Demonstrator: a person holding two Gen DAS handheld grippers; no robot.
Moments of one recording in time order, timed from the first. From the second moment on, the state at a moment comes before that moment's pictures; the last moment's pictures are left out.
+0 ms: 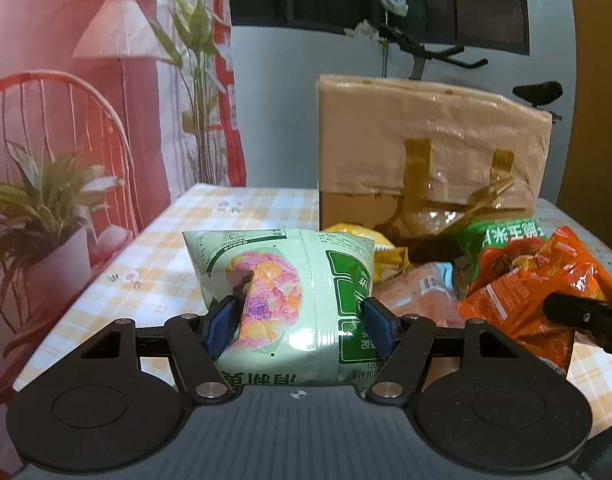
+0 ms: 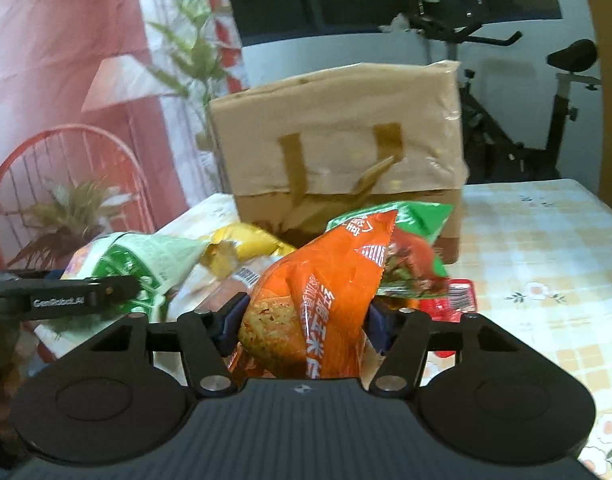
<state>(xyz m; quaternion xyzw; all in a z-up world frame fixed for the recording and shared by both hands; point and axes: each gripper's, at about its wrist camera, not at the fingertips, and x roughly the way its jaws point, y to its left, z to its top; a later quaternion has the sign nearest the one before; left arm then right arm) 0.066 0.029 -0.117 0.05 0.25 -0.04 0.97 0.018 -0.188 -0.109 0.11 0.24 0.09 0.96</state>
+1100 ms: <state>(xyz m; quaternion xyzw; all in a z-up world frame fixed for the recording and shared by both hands) 0.110 0.022 -0.009 0.03 0.12 -0.04 0.99 0.049 -0.250 -0.019 0.05 0.05 0.04 1.00</state>
